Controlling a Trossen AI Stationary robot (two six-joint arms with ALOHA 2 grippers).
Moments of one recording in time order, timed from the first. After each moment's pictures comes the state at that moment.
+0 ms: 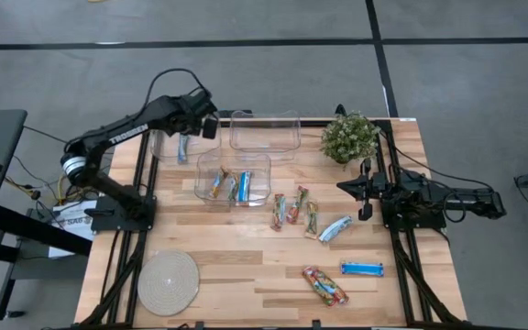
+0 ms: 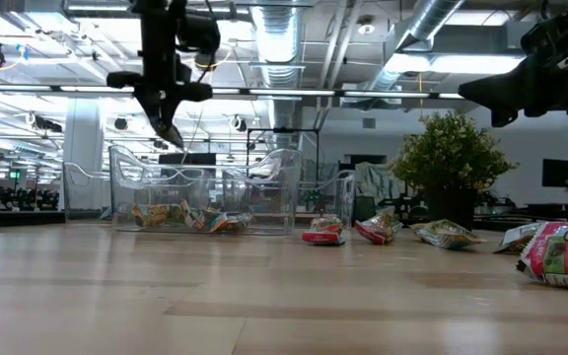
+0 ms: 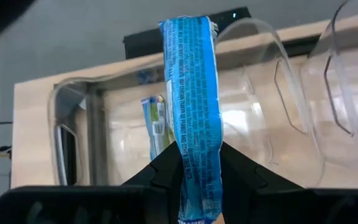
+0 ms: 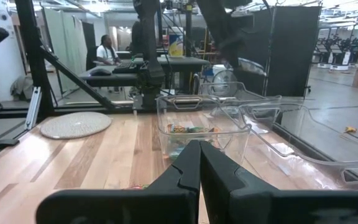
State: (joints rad) left arm 0.65 1.48 1.34 -1.13 -0.47 -0.71; right arm -0.05 0.02 0.00 0.03 0.05 -0.04
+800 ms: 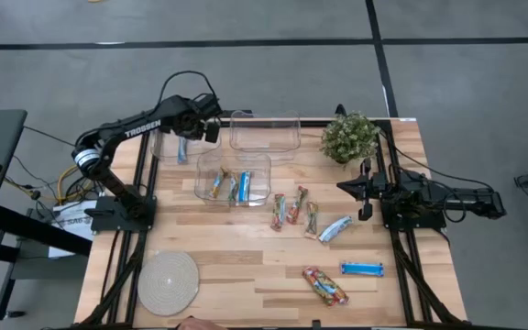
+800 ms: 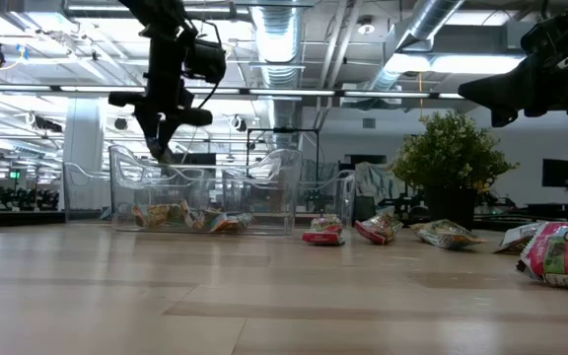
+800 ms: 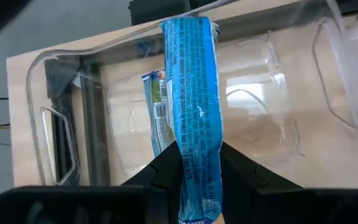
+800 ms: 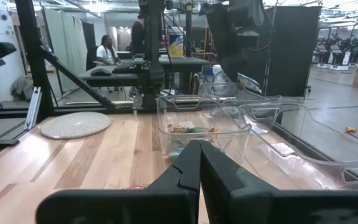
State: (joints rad) left arm 0.69 1.59 1.31 -1.14 -0.43 -0.72; right arm -0.05 0.02 0.00 0.03 0.05 -0.04
